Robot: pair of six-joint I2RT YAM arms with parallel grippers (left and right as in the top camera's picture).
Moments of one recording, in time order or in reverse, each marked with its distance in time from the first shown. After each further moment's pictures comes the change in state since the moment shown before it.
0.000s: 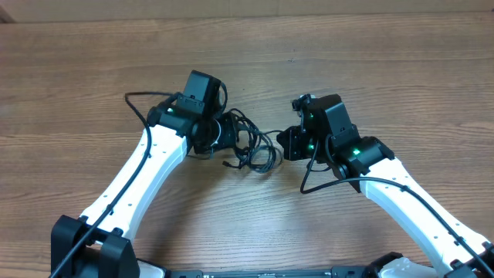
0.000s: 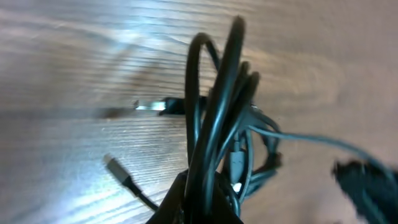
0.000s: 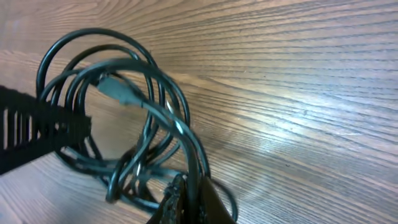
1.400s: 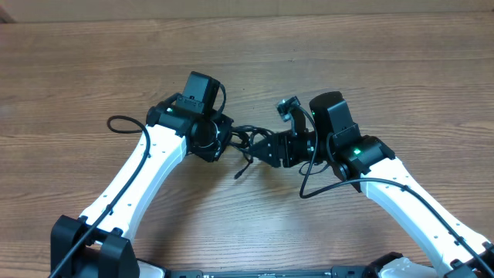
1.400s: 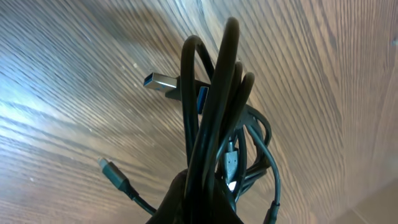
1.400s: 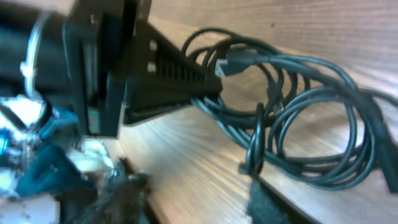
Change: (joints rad) left arm 0.004 0.000 0.000 -0.029 -0.085 -0.877; right arm -0.005 0.000 0.000 0.072 -0.409 -0.050
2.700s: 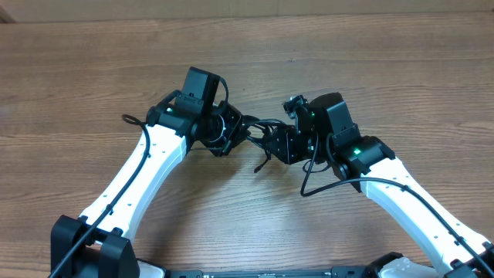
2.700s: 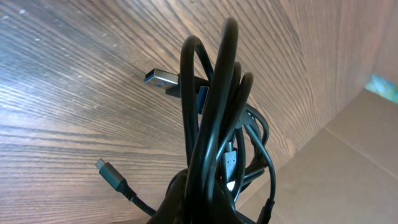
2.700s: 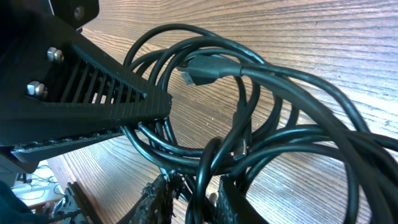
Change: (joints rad) left arm 0.000 0.000 0.000 0.127 0.241 0.120; right arm 0.000 0.000 0.000 -0.032 0.189 -0.002
